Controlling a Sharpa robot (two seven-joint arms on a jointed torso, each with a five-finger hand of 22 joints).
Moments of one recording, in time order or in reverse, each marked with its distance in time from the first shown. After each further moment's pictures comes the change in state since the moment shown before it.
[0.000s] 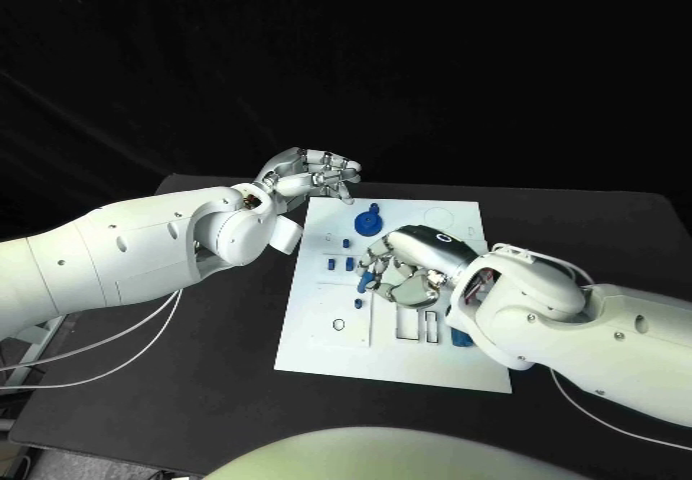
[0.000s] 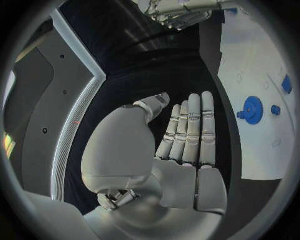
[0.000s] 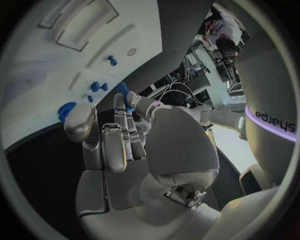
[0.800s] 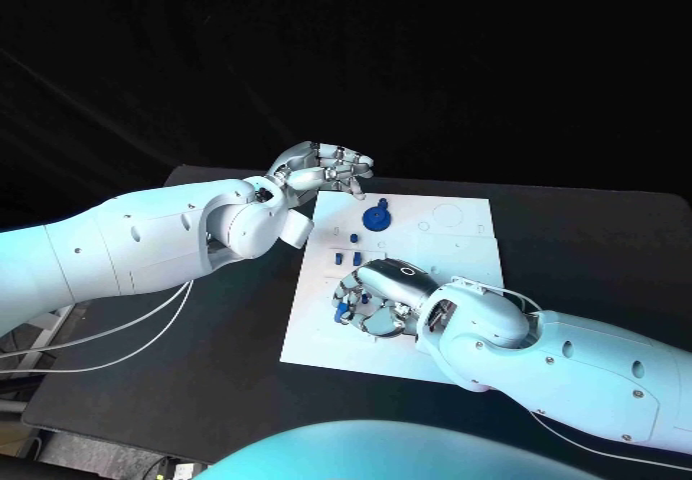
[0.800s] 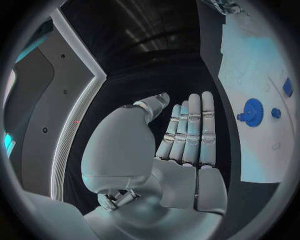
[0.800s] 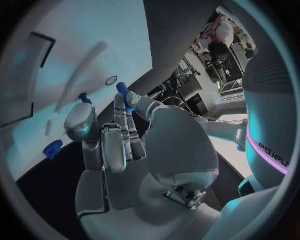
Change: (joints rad) left arm 0.000 0.007 0.000 0.002 0.000 0.002 0.001; left_hand 0.000 0.000 0.000 0.000 0.000 0.000 0.000 0.000 0.000 0.000 0.000 0.000 0.000 0.000 0.000 0.000 0.000 0.000 0.000 0.000 0.000 -0.001; right arm -0.113 0.136 -0.018 -0.126 -0.058 -0.002 0.043; right_hand -0.001 -0.002 0.002 -0.003 -0.001 -0.004 -0.003 0.000 0.000 0.001 0.001 -0.008 0.000 0.000 0.000 0.000 -0.001 0.000 0.000 0.000 -0.006 -0.002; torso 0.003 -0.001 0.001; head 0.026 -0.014
